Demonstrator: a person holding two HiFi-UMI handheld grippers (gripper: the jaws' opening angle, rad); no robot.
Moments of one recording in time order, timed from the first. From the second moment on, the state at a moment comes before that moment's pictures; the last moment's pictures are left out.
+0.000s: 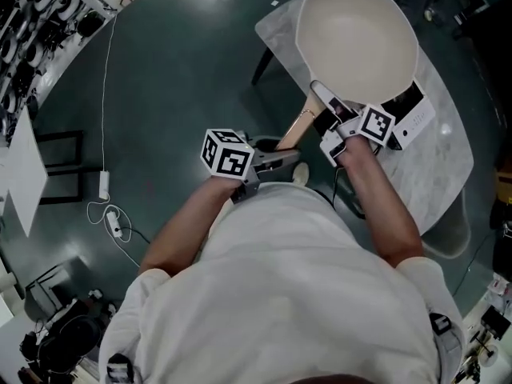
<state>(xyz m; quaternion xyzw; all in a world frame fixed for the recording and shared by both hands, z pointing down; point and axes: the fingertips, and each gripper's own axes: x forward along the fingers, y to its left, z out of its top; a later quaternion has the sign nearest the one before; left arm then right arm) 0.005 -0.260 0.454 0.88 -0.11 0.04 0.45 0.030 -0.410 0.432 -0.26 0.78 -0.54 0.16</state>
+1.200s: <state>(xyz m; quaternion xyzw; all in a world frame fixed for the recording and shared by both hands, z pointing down) -0.125 -0.164 0.448 0.88 -0.08 0.02 0.46 -0.104 -0.315 0.428 -0.26 0.78 -0.54 0.15</state>
